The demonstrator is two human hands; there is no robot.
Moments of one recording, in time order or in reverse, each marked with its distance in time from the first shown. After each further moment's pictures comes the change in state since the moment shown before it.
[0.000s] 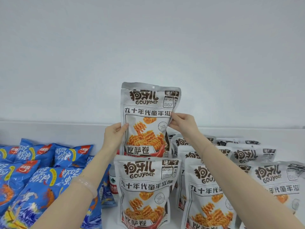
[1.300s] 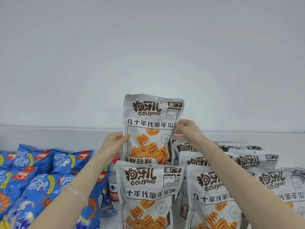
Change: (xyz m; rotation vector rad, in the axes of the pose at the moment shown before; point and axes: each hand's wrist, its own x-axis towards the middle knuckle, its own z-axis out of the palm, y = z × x) left_hand 0.009 -0.011 -0.017 -0.018 -0.213 -0.116; right_hand 0.003 -0.002 -0.013 -0.188 -0.107 0.079
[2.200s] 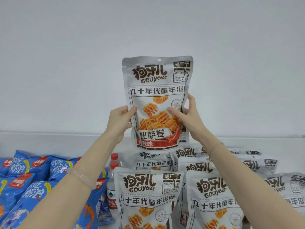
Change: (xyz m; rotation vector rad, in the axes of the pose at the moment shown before) left_hand 0.016 0.097 0.033 -0.177 0.091 0.160; right_hand -0.007 -0.055 -0.003 0.001 0.015 -0.372
